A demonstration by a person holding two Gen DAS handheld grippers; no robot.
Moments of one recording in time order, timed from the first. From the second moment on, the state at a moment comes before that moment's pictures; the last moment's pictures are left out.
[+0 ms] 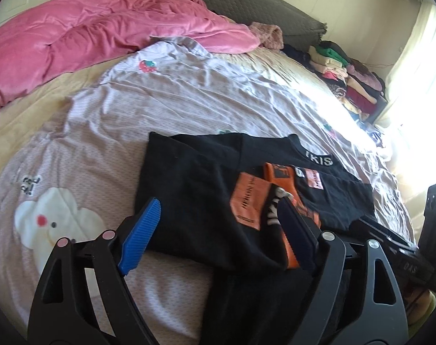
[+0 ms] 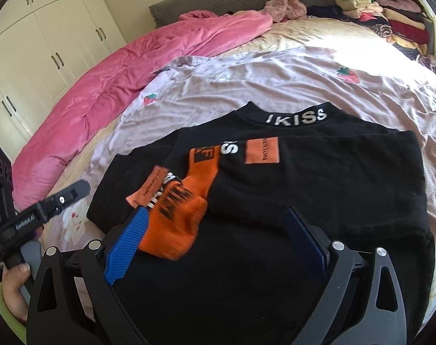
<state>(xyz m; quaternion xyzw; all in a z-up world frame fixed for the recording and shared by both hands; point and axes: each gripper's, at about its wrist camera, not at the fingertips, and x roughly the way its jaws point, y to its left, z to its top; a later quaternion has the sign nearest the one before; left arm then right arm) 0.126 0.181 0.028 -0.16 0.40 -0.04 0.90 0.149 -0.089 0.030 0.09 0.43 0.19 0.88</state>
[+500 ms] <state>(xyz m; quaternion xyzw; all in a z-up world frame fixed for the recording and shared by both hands) 0.123 0.213 0.021 -0.13 0.41 0.04 0.90 0.151 -0.041 -0.008 0.08 0.48 0.23 0.84</state>
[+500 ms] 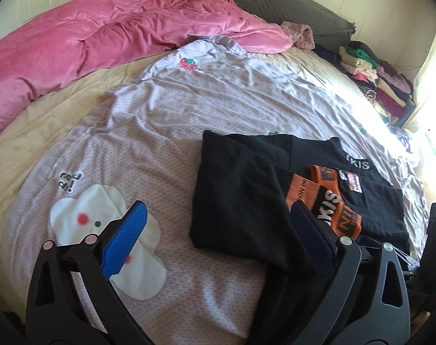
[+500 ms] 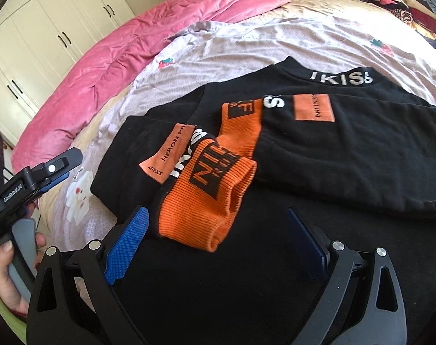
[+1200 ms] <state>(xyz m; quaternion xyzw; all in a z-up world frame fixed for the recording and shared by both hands) 0.122 0.209 0.020 -0.11 0.42 0.05 0.90 0.158 -0.040 0.018 0.07 0.41 0.26 0.87</state>
